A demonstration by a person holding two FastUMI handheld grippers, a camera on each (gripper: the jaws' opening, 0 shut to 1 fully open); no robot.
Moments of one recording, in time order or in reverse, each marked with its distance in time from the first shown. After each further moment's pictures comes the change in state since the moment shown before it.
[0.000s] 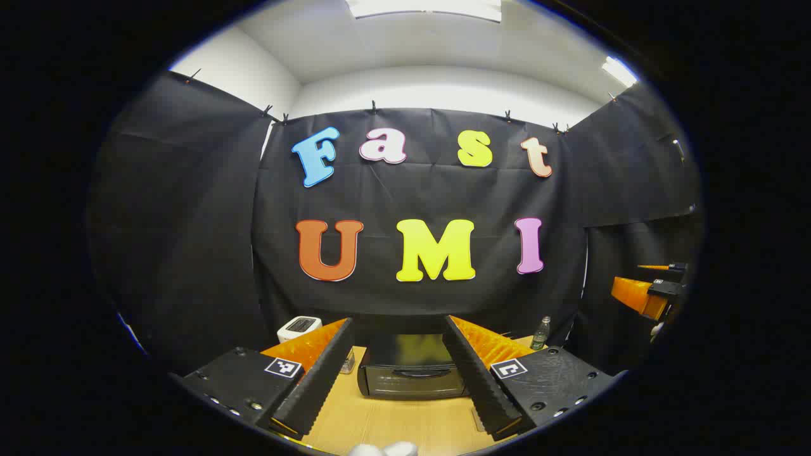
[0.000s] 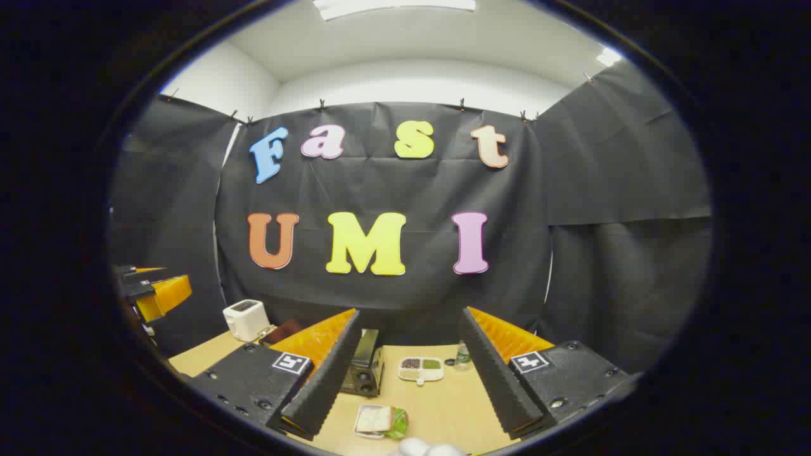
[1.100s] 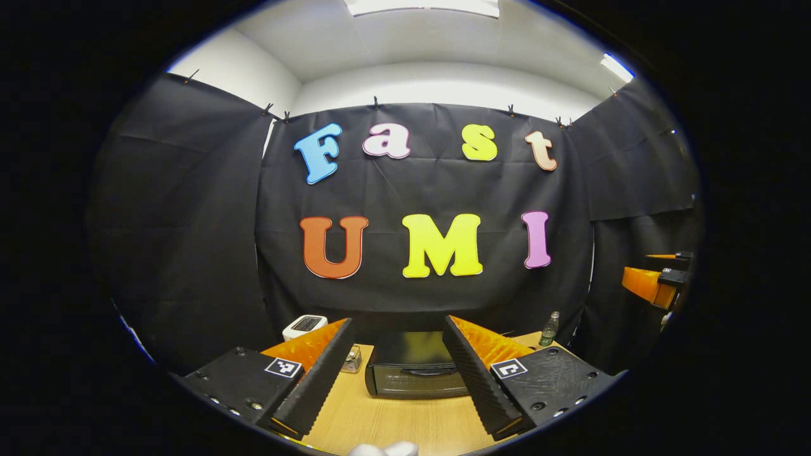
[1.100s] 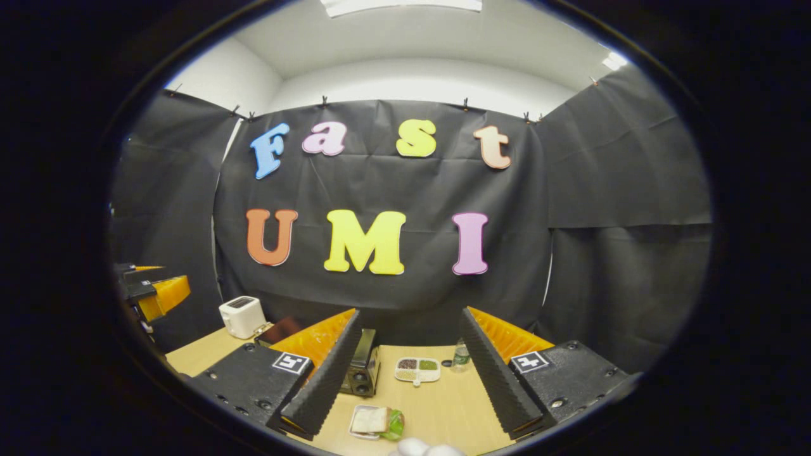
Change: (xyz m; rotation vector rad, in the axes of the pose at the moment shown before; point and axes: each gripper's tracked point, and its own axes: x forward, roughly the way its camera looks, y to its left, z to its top) left arm 0.012 0.006 -0.008 0.013 0.016 0.017; right arm 0.009 0.000 -0.004 -0.024 0.011 -0.002
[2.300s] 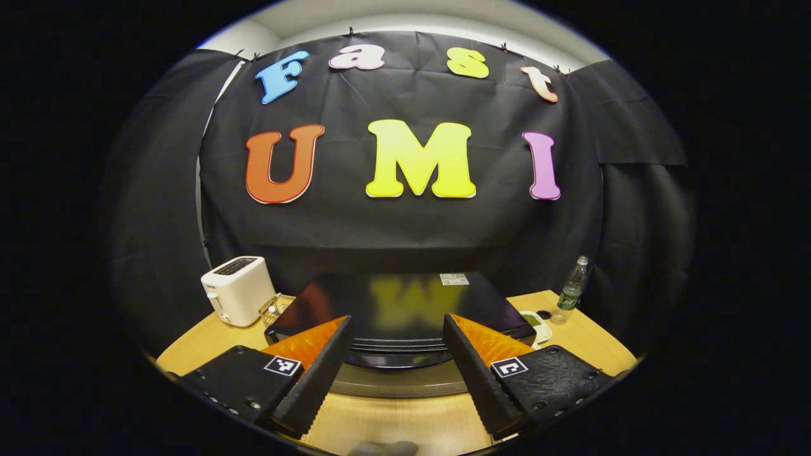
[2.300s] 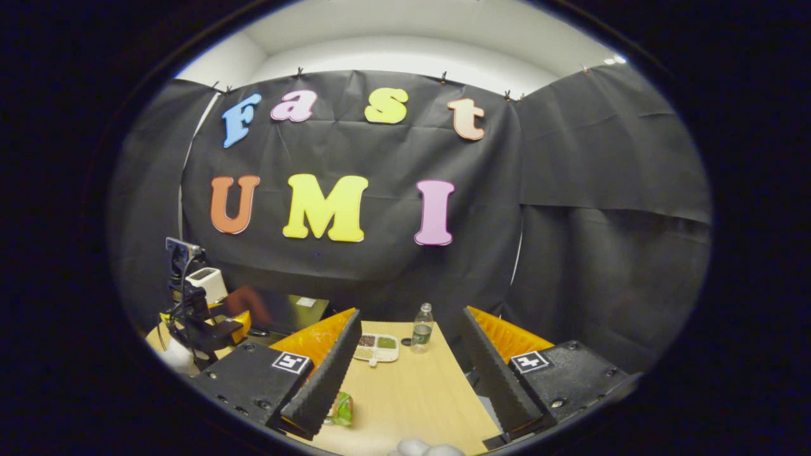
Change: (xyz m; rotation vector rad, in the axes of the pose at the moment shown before) left arm 0.184 -0.076 -0.212 -0.012 0.265 -0.087; right arm 0.027 -0.084 -0.054 -0.039 0.144 -0.136
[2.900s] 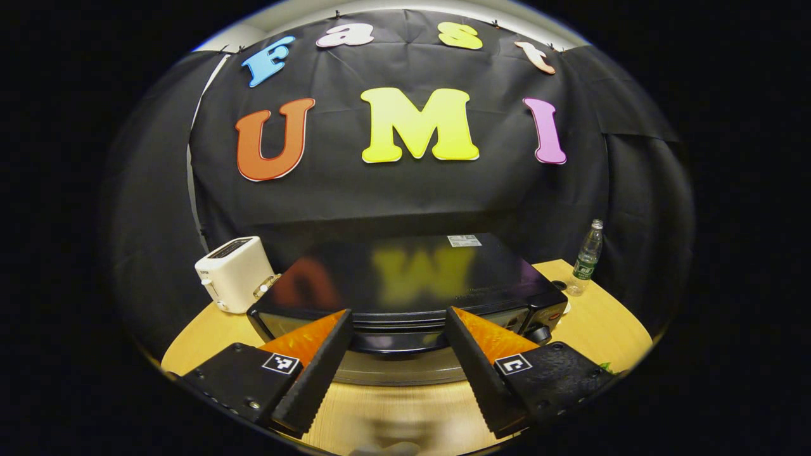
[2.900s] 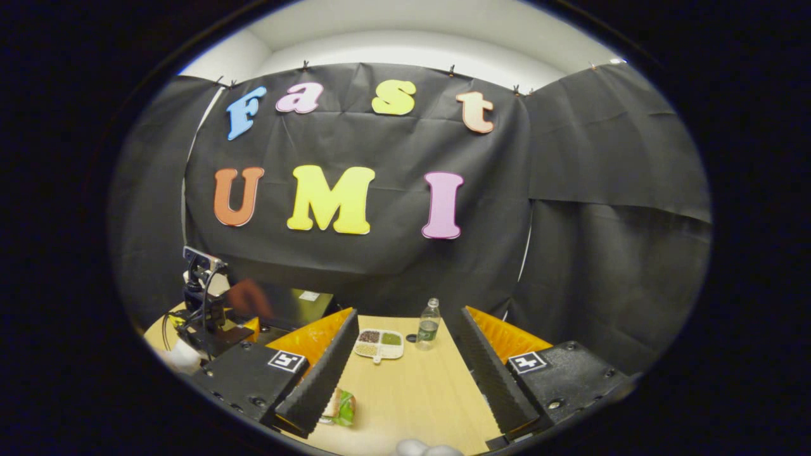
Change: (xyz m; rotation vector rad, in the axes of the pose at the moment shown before) left arm 0.013 0.008 -0.038 0.039 0.097 0.010; right arm 0.015 0.013 -0.009 -0.001 0.021 0.037
